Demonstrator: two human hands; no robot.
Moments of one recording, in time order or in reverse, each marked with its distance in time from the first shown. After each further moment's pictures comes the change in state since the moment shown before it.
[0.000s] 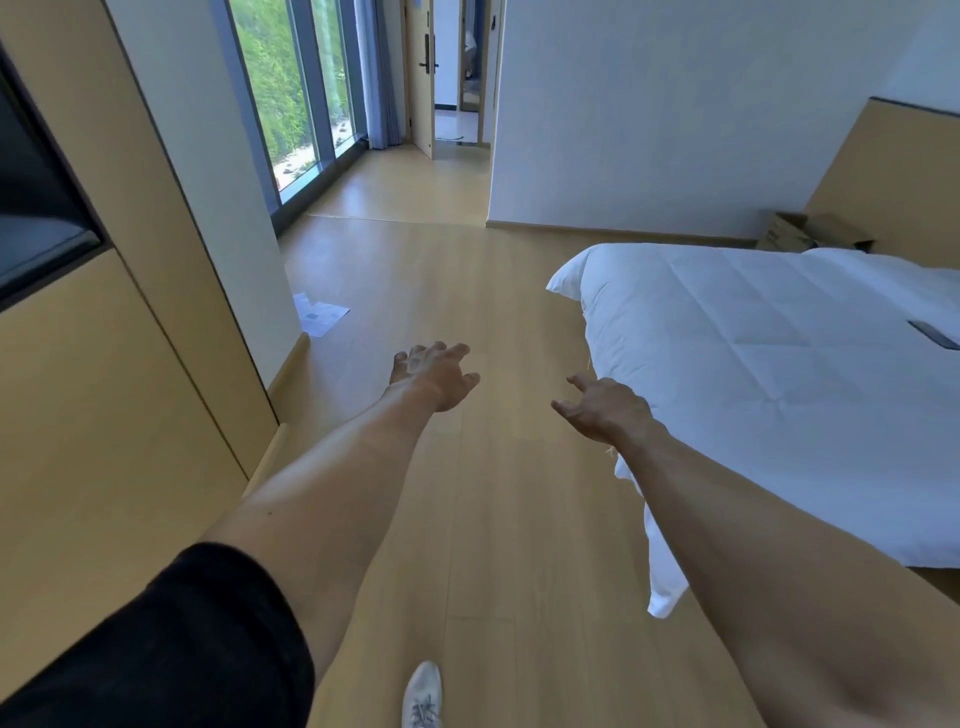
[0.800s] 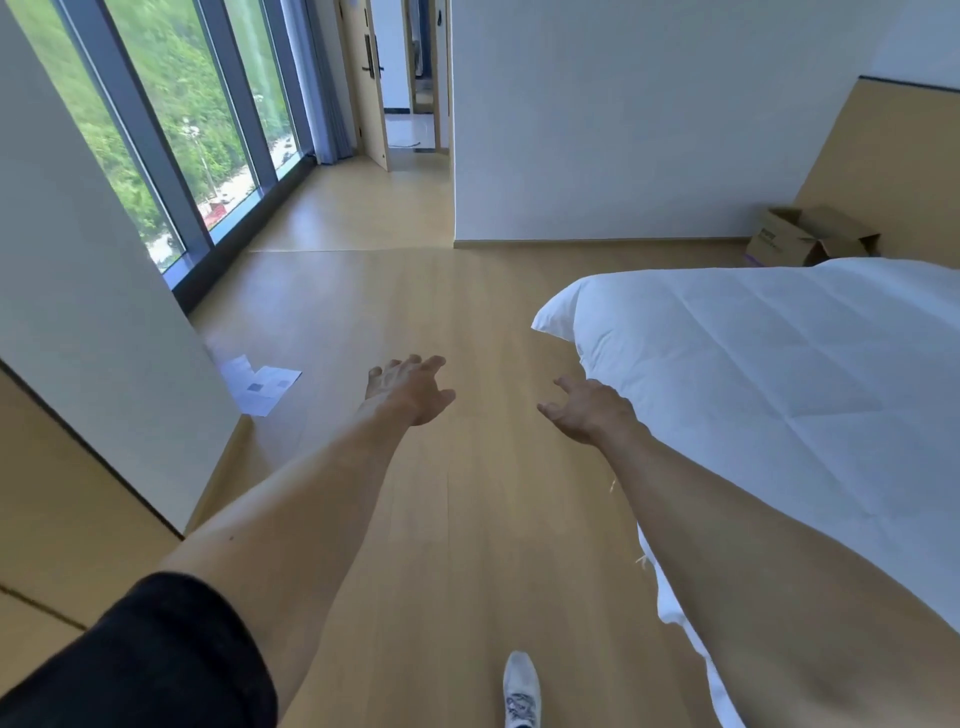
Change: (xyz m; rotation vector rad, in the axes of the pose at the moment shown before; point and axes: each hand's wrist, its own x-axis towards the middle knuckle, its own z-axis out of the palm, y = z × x) left_hand 0.437 -0.018 -0.055 0.075 -0.030 0.035; right_hand 0.421 -0.028 -0.076 0.072 0.007 0.050
